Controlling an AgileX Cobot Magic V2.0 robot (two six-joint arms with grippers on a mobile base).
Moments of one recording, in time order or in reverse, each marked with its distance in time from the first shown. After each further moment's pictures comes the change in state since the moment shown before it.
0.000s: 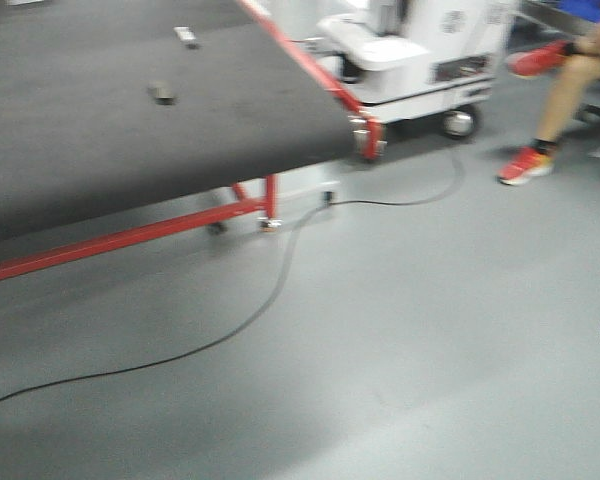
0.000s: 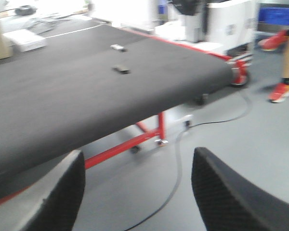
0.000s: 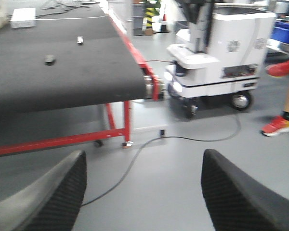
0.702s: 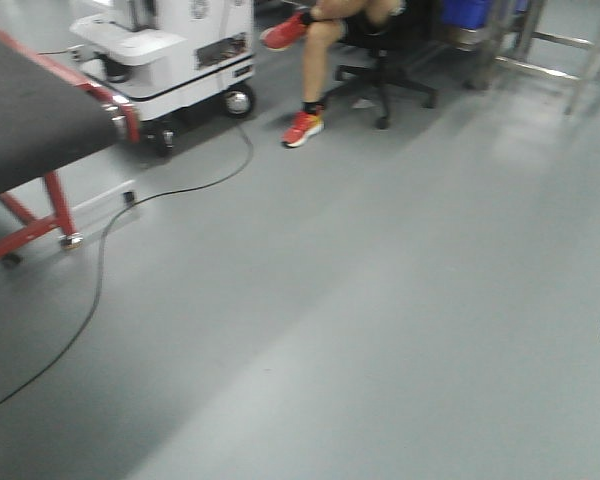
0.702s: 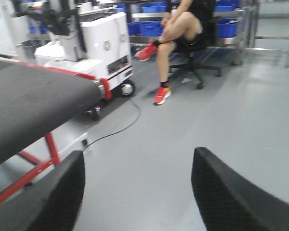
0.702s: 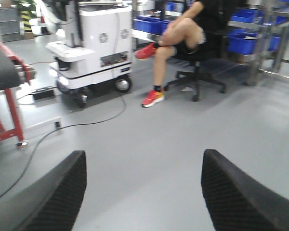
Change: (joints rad) left arm 0.000 0.000 0.000 0.000 0.000 0.000; right arm 0.000 0.000 0.000 0.000 0.000 0.000
